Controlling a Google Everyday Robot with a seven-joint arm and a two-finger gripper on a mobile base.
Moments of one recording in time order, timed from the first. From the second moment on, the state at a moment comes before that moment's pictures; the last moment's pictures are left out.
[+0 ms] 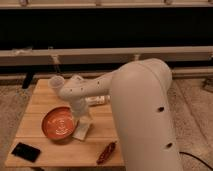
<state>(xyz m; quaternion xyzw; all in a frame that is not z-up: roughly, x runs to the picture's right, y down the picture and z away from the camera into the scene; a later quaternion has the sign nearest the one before) -0.133 0.174 0.813 -0.29 0.23 0.53 0.76</state>
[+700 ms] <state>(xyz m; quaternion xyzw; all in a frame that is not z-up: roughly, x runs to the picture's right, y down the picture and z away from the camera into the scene) -0.128 0.177 0.817 -0.29 0.24 0.52 0.76</state>
